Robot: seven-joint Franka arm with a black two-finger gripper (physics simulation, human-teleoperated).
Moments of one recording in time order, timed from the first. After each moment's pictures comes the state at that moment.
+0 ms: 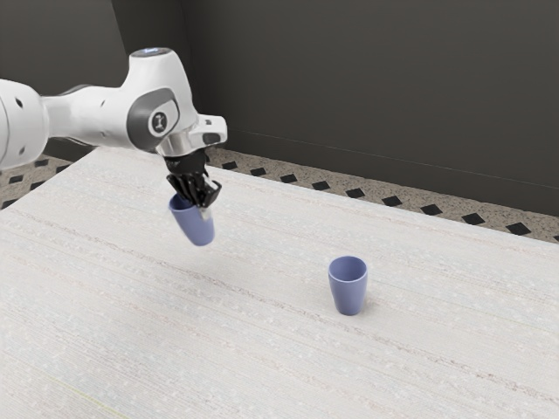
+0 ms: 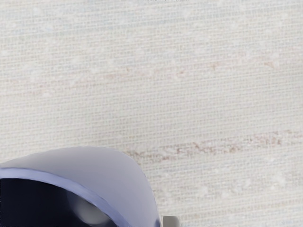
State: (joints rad) arm -0.19 0.17 0.20 -1.83 -0.09 2.04 0.19
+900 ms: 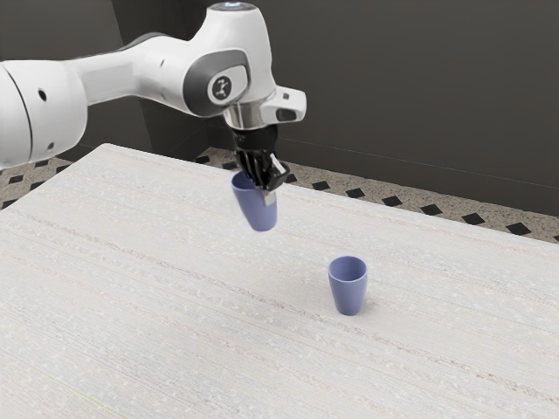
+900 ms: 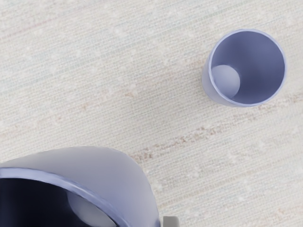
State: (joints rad) arm -0.28 0.26 0.04 -1.52 -0.01 1.81 0.12
